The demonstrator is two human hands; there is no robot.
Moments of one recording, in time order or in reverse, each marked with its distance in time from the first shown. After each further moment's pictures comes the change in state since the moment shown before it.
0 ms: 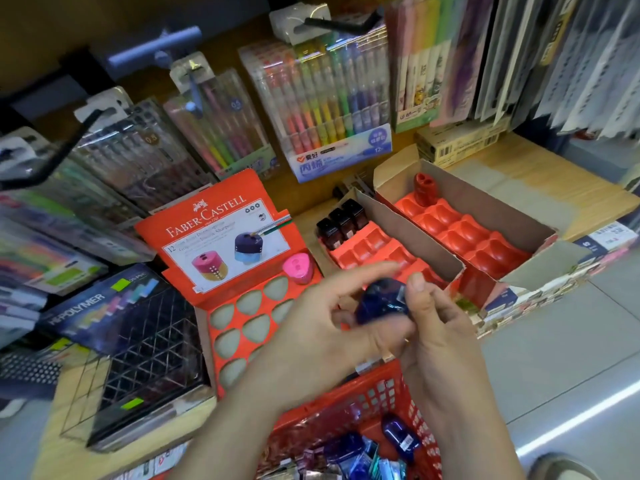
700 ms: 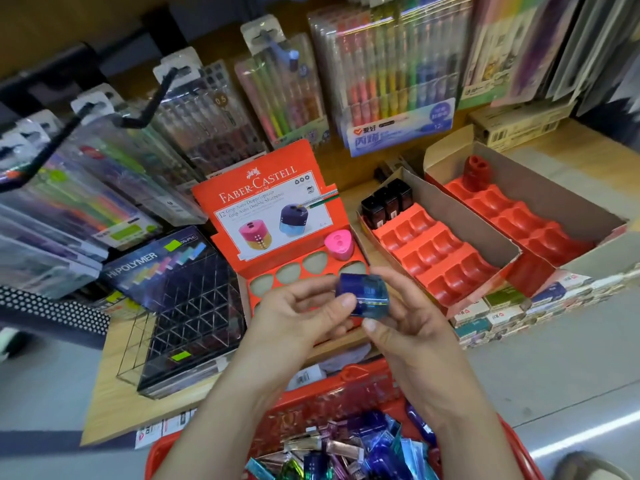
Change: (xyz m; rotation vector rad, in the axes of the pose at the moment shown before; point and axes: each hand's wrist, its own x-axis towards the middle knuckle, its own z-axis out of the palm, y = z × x) left_hand -0.050 -0.043 -0.038 -0.369 0.319 -0.312; right_hand -0.015 0.043 0.014 -0.122 -0.455 0.085
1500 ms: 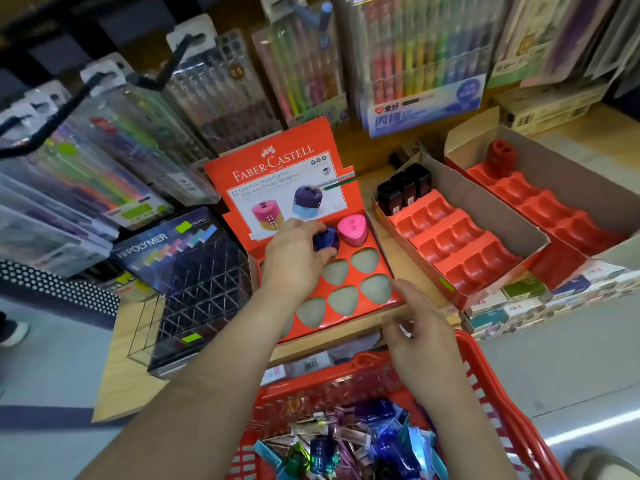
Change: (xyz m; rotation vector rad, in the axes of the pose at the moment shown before) left_hand 0.112 -0.035 -0.031 1.093 0.343 0.294; right_hand 0.008 0.043 -0.016 -1.002 0.265 -0.068
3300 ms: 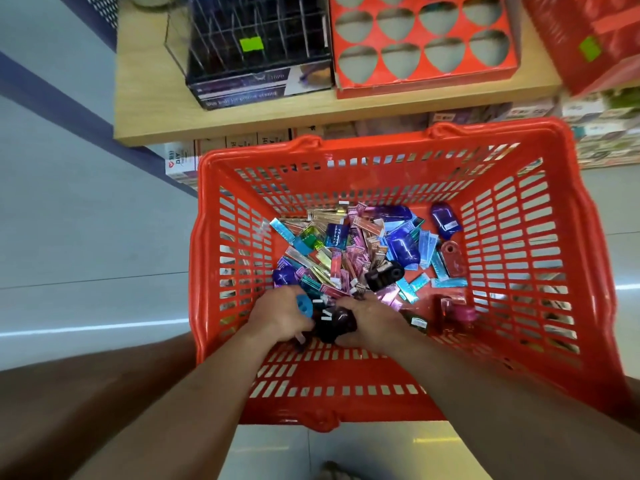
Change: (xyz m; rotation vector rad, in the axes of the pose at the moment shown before) left_hand -0.357 -0.132 0.092 -0.147 -0.873 -0.579; right_hand -0.209 0.129 0.113 -0.772 -1.055 0.214
